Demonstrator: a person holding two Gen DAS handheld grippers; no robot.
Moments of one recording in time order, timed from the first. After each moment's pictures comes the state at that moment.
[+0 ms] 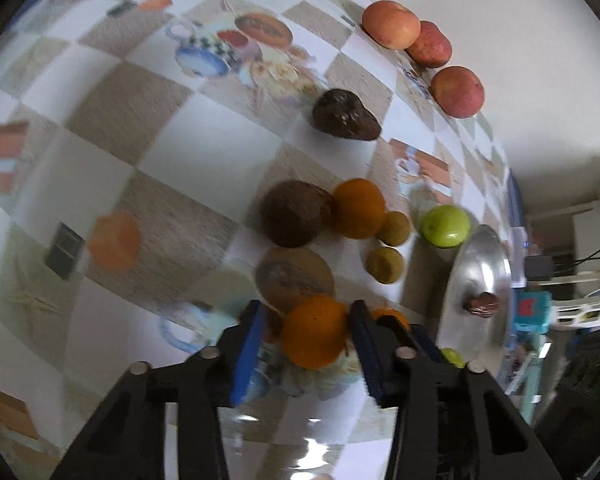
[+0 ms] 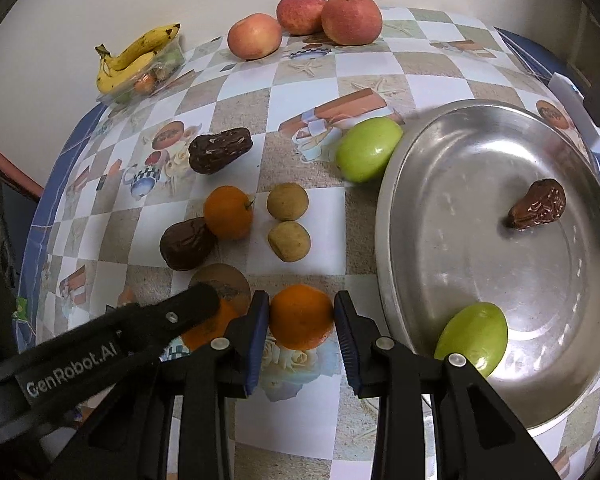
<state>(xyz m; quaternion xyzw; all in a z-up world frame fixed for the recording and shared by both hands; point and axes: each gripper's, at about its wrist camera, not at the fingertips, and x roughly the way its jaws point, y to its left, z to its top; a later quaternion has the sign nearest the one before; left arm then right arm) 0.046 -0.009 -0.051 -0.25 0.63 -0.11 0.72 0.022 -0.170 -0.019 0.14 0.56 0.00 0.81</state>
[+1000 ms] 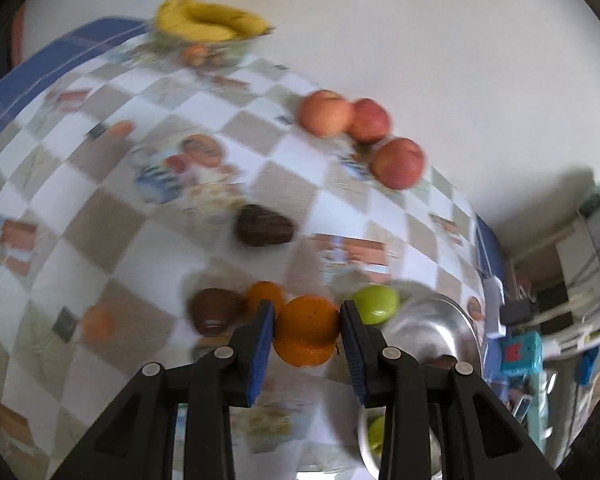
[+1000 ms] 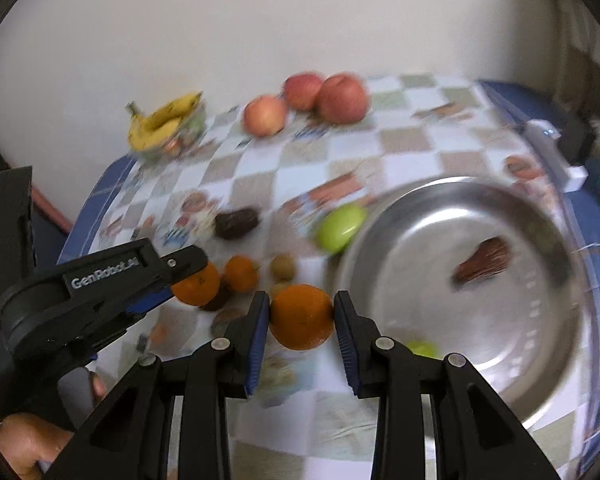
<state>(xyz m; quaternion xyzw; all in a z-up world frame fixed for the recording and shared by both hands) 0.062 -0.059 0.021 -0.20 0.51 -0.10 0.83 -0.004 -0.221 0.043 0.15 0.46 -0.01 0.87</state>
